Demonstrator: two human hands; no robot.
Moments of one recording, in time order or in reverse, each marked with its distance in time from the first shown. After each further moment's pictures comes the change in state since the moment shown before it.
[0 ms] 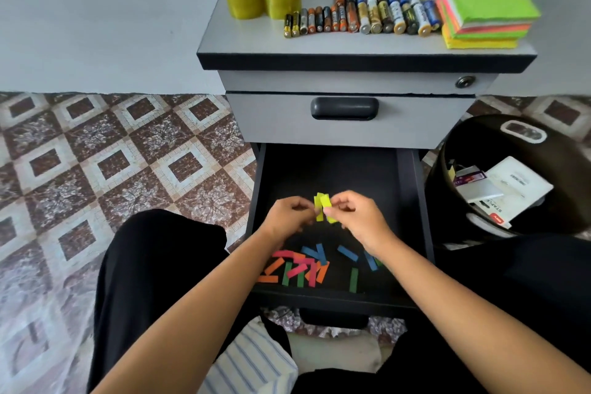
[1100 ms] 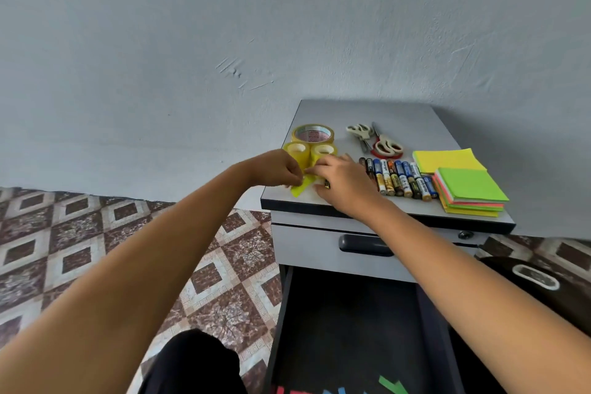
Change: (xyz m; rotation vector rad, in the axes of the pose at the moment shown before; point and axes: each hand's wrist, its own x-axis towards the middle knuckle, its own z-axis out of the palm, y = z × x) left_hand -0.006 0.272 -0.158 0.906 0.093 0.488; right_hand 0.074 -0.267 -0.009 -1.061 0.162 -0.813
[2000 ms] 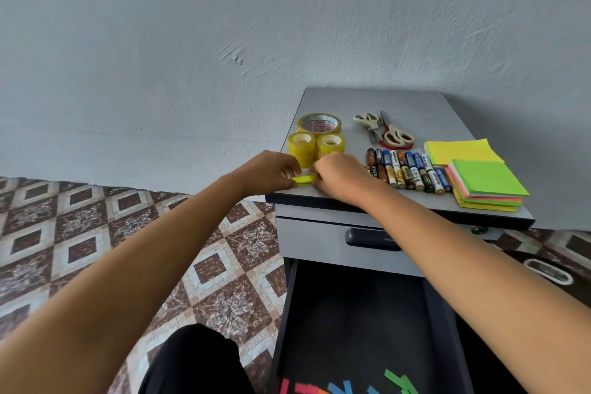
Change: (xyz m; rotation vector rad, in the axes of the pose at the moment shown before) left_hand -0.009 -0.030 0.017 0.095 0.144 0.090; right_hand 0.025 -0.006 0.011 -0.132 -0.210 -0.019
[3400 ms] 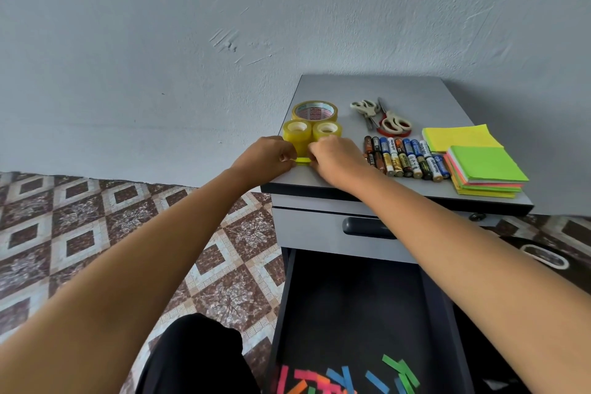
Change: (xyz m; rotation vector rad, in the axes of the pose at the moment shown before) left_hand 0.010 -0.008 0.016 0.077 0.205 0.072; right_hand 0.008 0.006 0.009 -0.081 0.176 -0.004
